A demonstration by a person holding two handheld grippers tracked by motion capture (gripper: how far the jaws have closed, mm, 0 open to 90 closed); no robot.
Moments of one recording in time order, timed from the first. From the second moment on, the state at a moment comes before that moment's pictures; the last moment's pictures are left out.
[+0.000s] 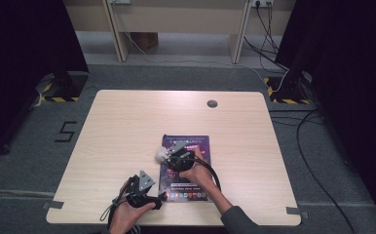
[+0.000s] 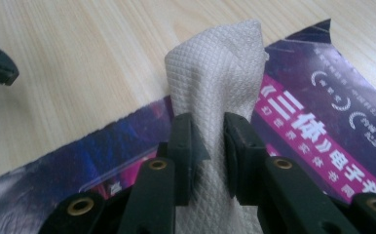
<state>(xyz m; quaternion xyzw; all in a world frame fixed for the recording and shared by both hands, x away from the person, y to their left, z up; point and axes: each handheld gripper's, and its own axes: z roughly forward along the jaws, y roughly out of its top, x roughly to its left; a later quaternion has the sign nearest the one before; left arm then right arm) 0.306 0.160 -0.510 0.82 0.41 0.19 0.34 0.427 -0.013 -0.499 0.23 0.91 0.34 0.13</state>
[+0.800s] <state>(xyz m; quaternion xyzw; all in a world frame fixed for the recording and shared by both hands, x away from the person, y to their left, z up) 0.306 0.160 -0.510 0.82 0.41 0.19 0.34 0.412 -0.099 -0.499 0.26 0.89 0.34 0.15</state>
